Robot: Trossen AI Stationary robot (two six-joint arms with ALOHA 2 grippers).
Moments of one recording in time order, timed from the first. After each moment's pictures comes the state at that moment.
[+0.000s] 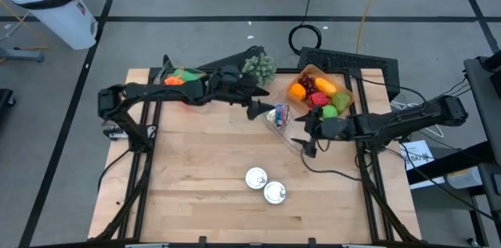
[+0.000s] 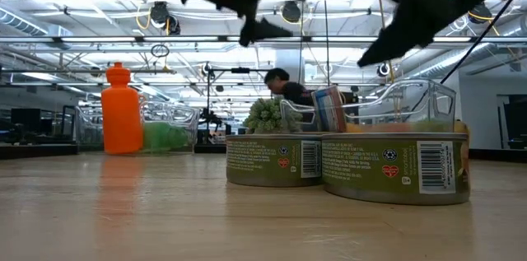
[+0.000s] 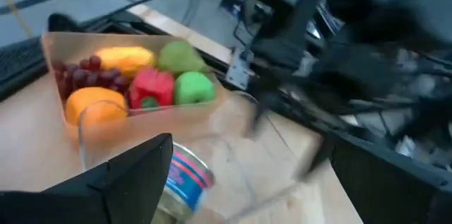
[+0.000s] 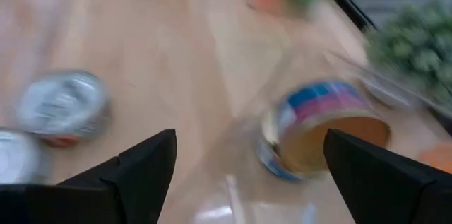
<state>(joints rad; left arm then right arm) 0.27 1.65 1.24 0.10 0.26 -0.37 0.12 0.97 0.56 -0.14 0.34 0.11</state>
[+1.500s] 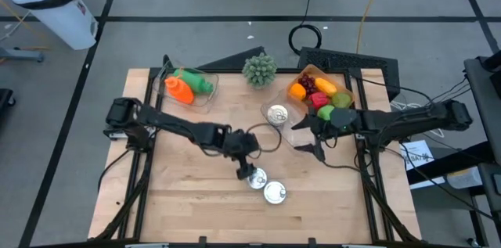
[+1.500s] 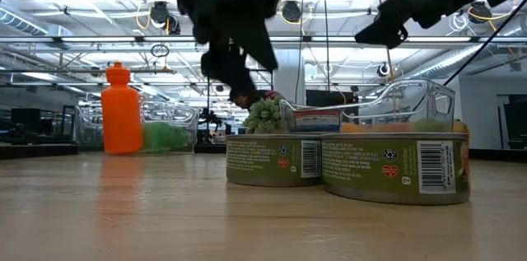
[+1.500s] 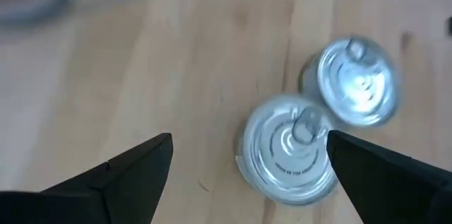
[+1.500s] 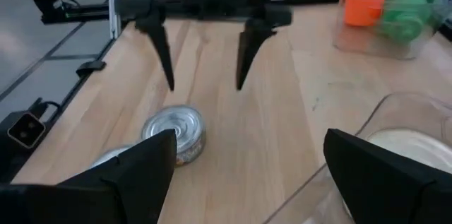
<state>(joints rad) -0.15 1.77 1.24 -0.38 0.02 -0.41 0.04 0.88 0.53 -0.01 -0.08 0.09</state>
